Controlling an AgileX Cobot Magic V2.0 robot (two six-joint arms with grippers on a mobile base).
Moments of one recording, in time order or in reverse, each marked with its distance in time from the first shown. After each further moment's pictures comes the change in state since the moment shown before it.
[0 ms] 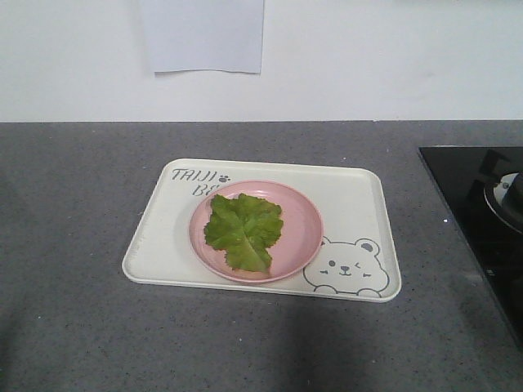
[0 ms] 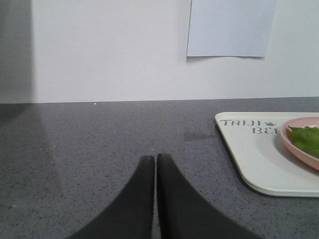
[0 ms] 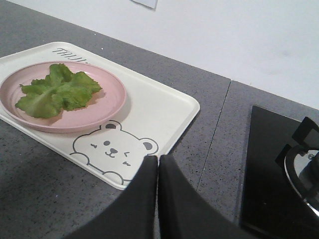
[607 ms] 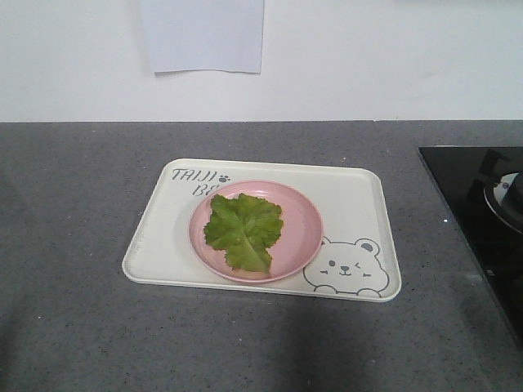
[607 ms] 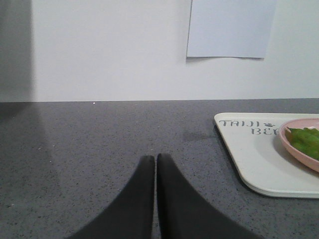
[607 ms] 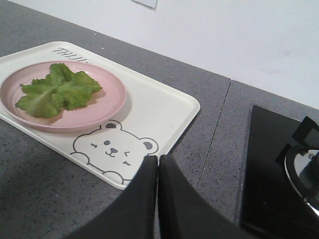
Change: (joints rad) left arm 0.000 0.000 0.000 0.000 0.000 -0.007; right arm 0.000 0.000 0.000 0.000 0.001 0.000
